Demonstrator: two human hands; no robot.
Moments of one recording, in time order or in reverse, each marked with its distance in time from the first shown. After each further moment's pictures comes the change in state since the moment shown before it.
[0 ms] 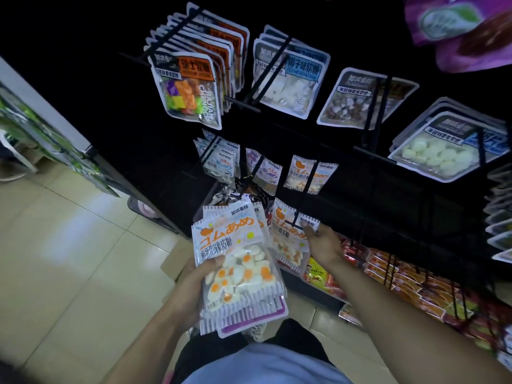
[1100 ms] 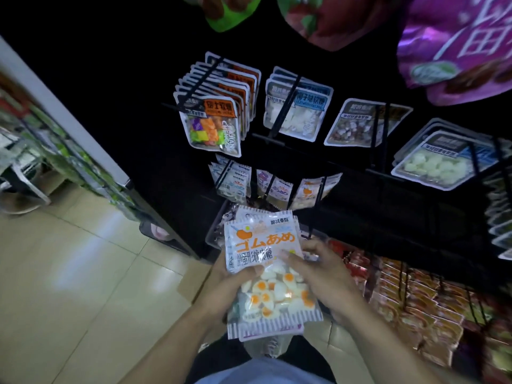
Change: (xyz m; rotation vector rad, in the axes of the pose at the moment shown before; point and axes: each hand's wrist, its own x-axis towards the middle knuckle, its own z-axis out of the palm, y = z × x) left_hand -0.016 0.037 0.016 0.240 -0.081 0.178; right_hand -0.154 -0.110 -0.021 0.565 -0.180 0.021
